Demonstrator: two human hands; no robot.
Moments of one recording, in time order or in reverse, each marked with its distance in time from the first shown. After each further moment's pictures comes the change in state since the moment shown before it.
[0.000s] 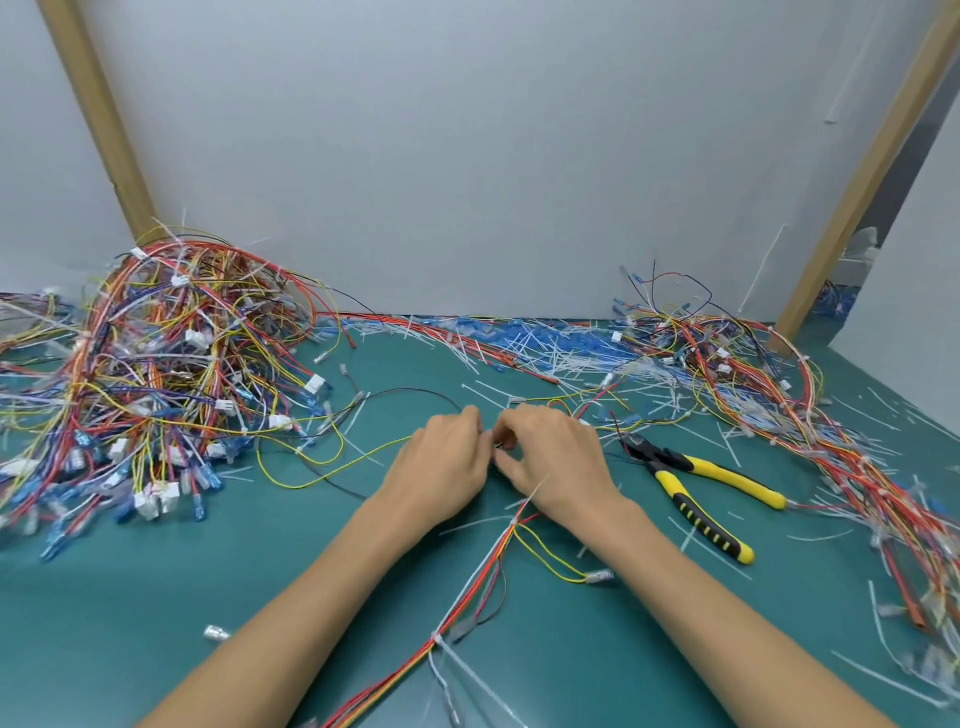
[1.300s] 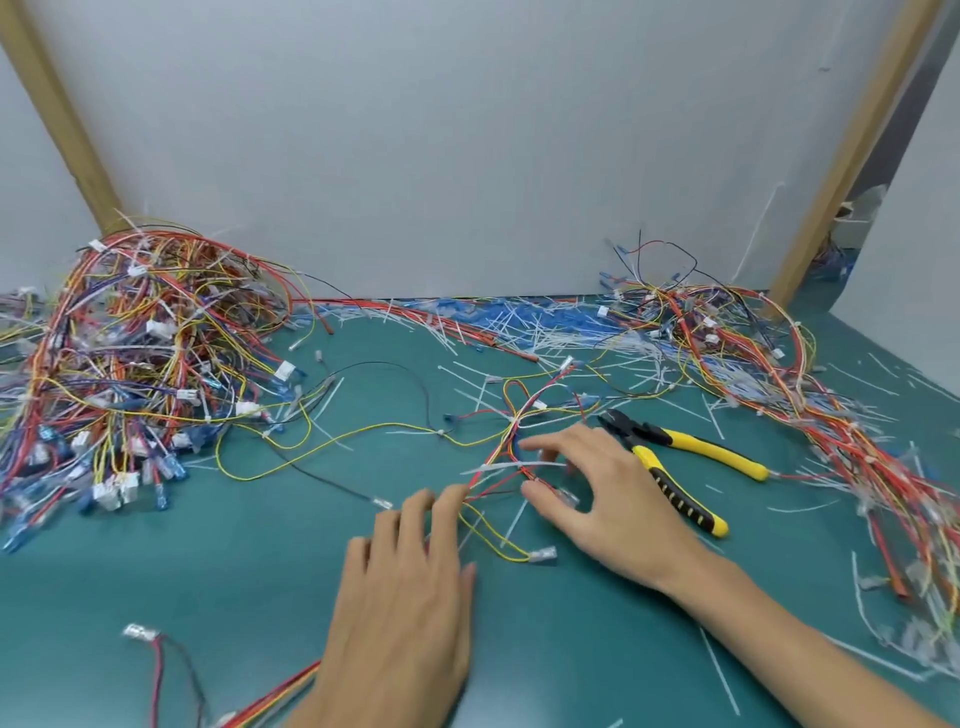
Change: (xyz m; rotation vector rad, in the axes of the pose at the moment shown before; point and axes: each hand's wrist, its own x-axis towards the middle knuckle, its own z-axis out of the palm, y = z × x) left_hand -0.132 0.057 0.001 0.156 0.097 0.072; right_hand -0.083 0.061 -0.015 0.436 0.042 -0.099
